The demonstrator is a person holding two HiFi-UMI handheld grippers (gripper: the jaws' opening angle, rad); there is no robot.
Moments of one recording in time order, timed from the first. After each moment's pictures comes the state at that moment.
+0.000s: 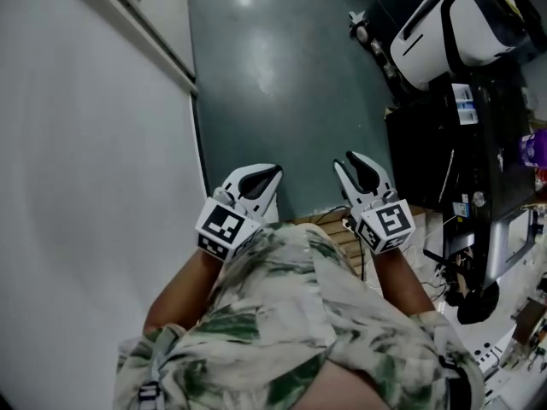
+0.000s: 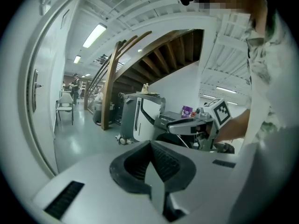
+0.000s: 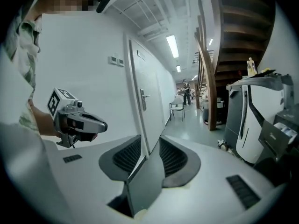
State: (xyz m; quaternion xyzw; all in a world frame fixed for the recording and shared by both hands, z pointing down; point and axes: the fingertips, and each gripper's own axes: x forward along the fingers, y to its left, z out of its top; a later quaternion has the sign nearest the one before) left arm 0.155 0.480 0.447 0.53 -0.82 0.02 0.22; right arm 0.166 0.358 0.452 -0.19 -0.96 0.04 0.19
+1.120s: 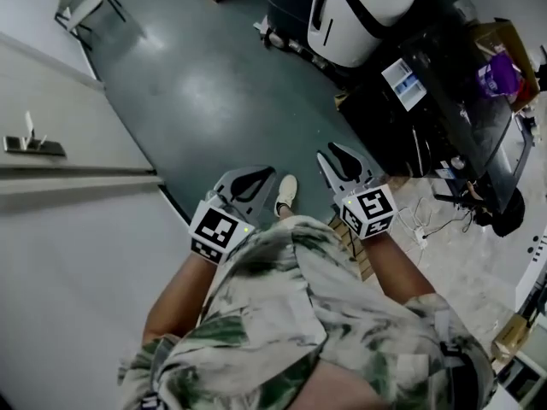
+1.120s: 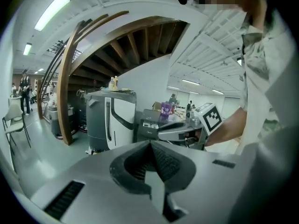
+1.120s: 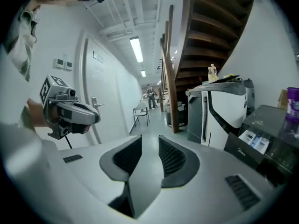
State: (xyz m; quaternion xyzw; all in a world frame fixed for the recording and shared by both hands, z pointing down) left arm -0.042 0.232 0.380 0.72 -0.66 0.09 0.21; right arm -0.002 0.127 0.416 0.03 -0.98 0.08 0.19
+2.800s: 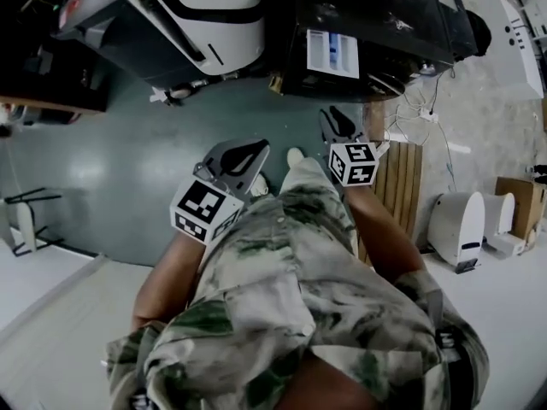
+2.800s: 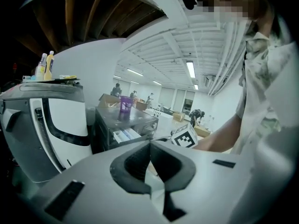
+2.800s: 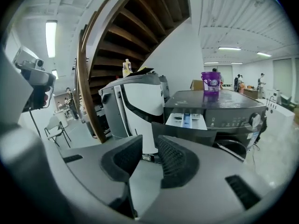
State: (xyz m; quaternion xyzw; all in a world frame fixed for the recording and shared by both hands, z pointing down) left arm -0.167 -0.074 0.396 0.93 -0.30 0.16 0.16; right arm -0.023 -0.158 0.531 0.52 -0.82 0.19 0.18
